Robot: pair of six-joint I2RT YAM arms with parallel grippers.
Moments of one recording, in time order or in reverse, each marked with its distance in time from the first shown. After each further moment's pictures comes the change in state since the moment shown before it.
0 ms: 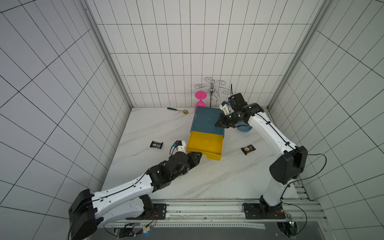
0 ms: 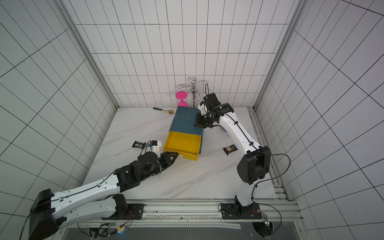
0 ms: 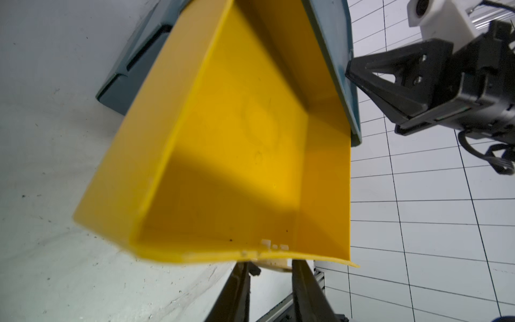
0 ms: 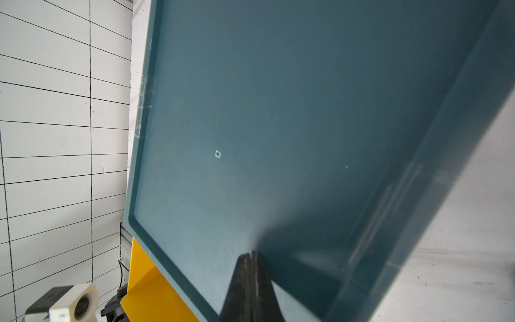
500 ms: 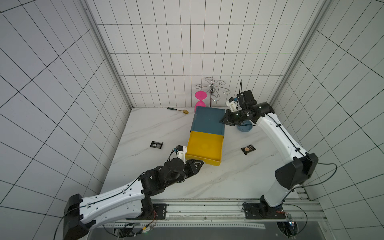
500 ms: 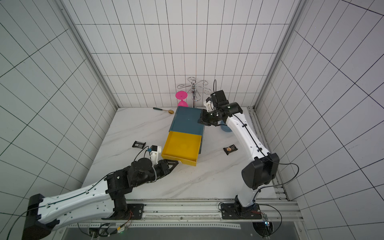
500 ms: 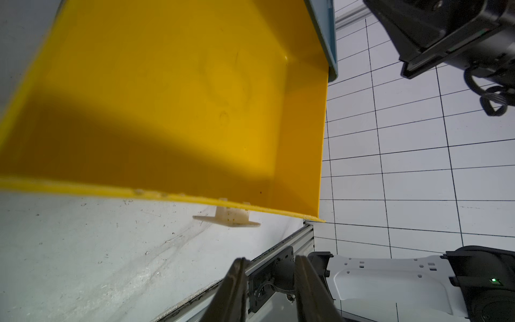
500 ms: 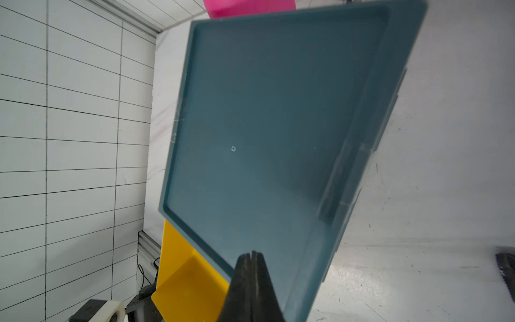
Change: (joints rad) left arm -0.135 -0.162 -0.009 -0.156 0.032 -0.029; right arm -0.042 -0.053 0.000 -0.005 -0.044 0.039
